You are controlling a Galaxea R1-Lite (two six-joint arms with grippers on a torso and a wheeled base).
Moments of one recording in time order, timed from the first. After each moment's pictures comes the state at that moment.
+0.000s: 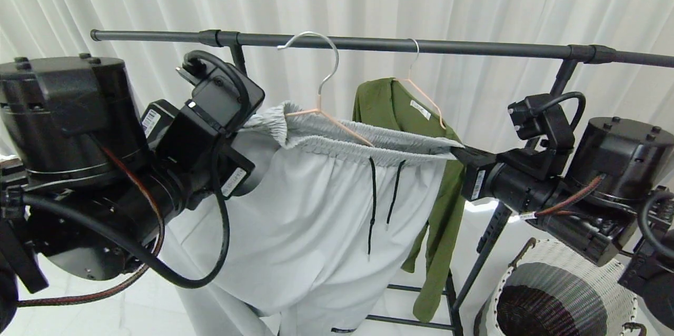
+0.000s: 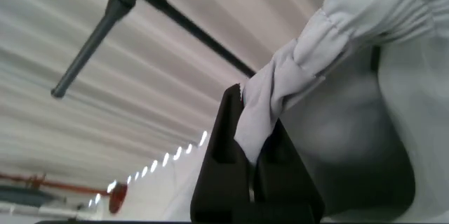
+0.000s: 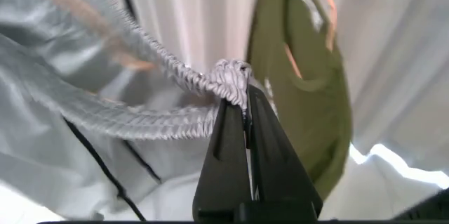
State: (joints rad) left arm -0.65 1.44 -0.83 -0.49 0.61 0.70; right arm 0.69 1.63 -0.69 -0.94 -0.18 0.08
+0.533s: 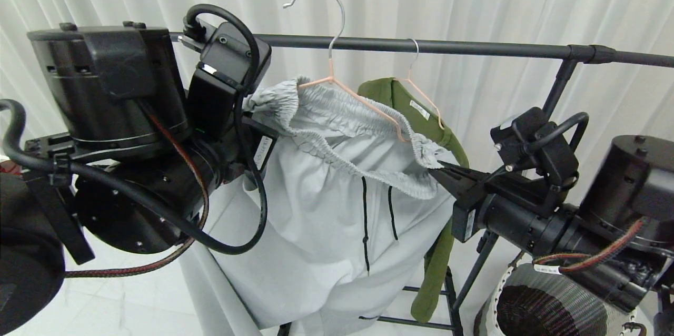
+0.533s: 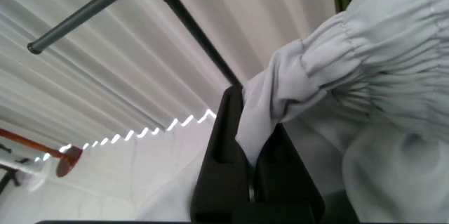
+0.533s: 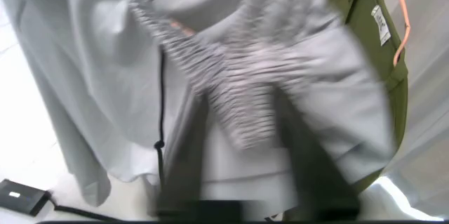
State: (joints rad) left arm -0.72 1.52 -0.96 -0.48 0.73 0.51; right arm 0.88 1.57 -0.63 -0.94 -0.17 -0.10
